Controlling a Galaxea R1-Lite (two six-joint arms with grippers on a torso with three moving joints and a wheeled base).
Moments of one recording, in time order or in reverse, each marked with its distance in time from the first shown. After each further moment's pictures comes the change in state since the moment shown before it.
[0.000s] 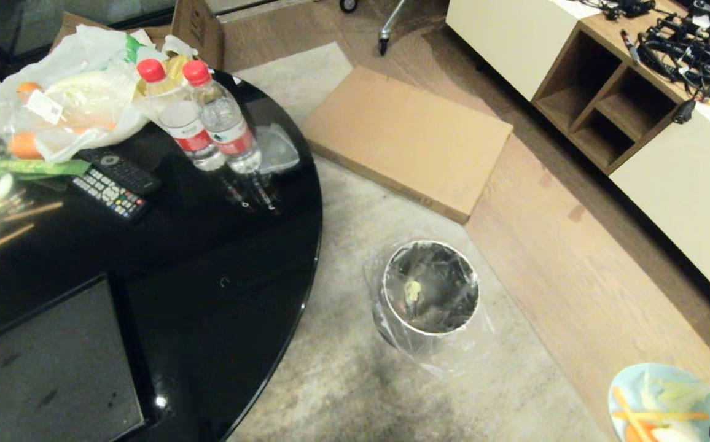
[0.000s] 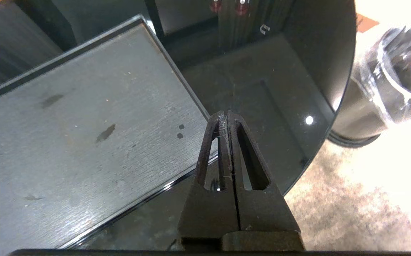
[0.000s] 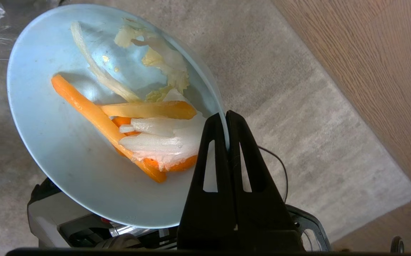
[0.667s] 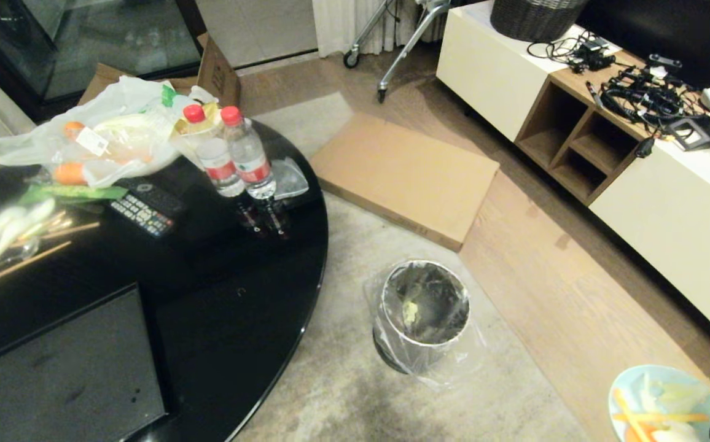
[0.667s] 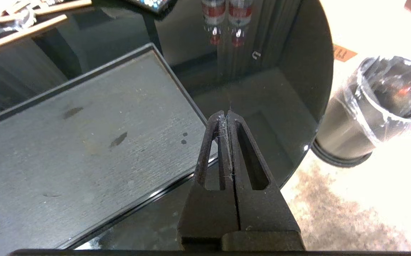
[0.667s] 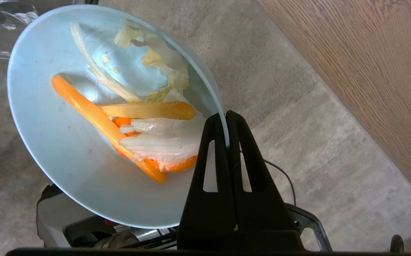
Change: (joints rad) left arm 0.000 0.000 0.000 0.001 -0.001 -0.001; right arm 0.000 0.002 0.001 0.001 0.001 0.000
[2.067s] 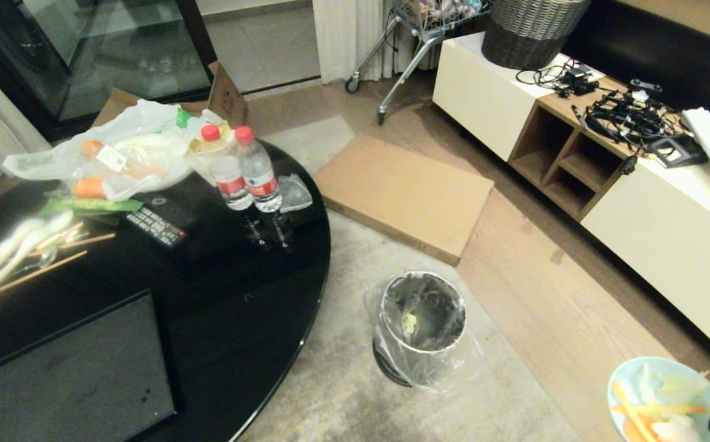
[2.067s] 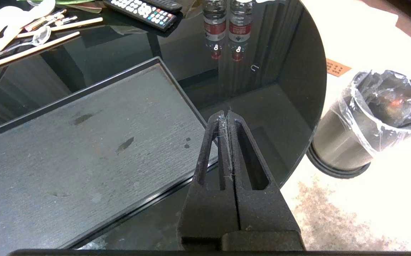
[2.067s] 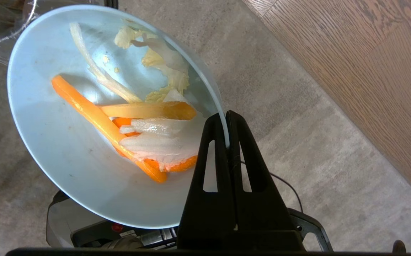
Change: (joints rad) left arm 0.000 0.000 0.000 0.000 0.004 0.002; right arm 0.001 0.003 -0.024 0.001 0.002 0.002
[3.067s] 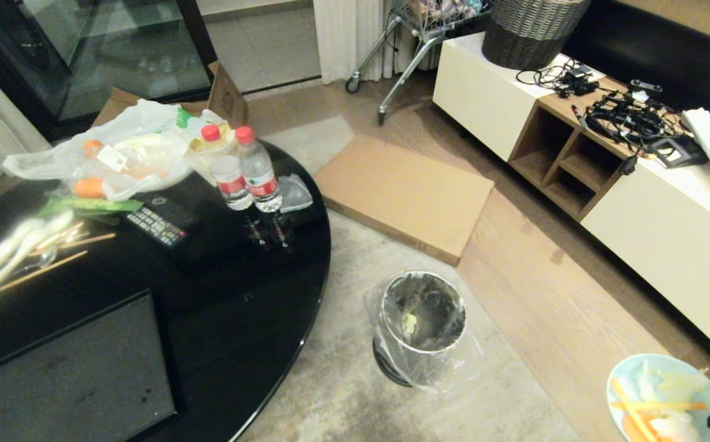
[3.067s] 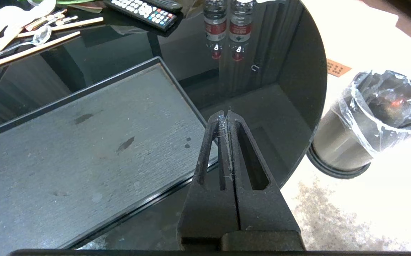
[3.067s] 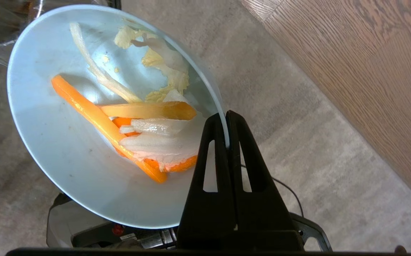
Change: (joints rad) left arm 0.000 0.000 0.000 0.000 0.000 0.000; right arm 0.000 0.001 0.000 -0.015 -0.001 -0.004
